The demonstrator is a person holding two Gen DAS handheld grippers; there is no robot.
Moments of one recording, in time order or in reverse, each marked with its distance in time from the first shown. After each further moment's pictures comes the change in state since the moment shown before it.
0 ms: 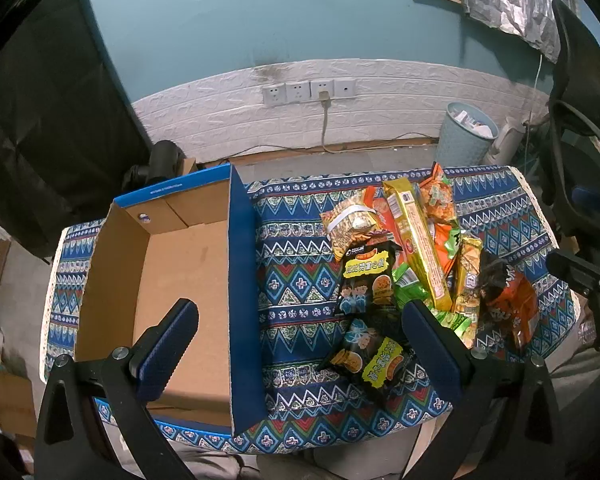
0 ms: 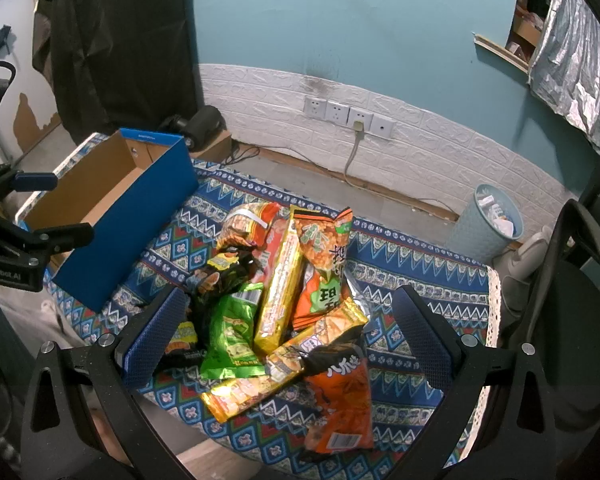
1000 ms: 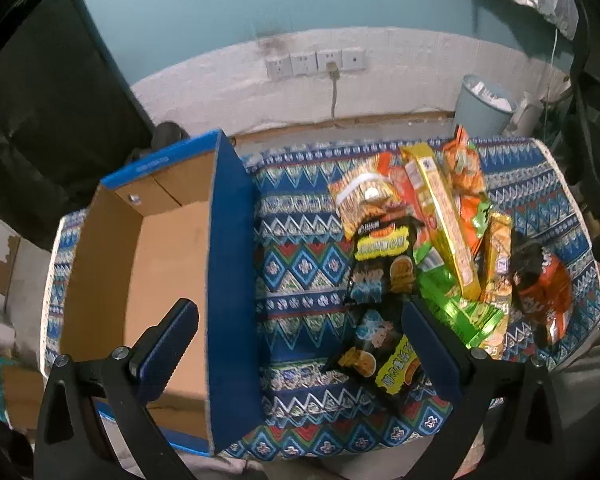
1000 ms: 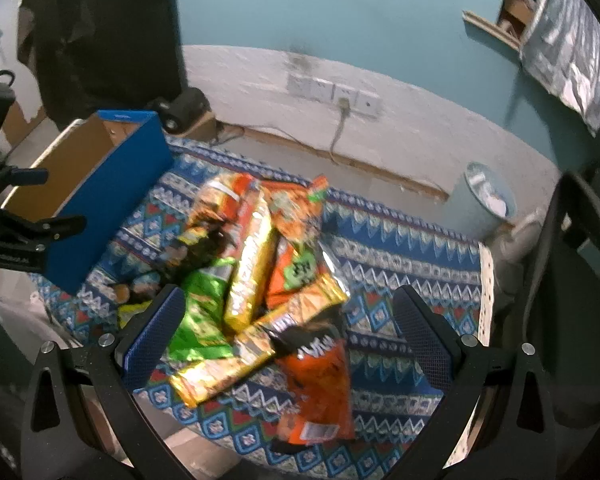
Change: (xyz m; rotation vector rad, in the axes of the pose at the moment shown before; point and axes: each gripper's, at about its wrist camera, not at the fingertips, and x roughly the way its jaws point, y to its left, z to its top) left arm 0.054 -0.016 -0.010 0.013 0.099 0.063; right arm 0.022 -0.034 -0.021 0.041 0.088 -0.039
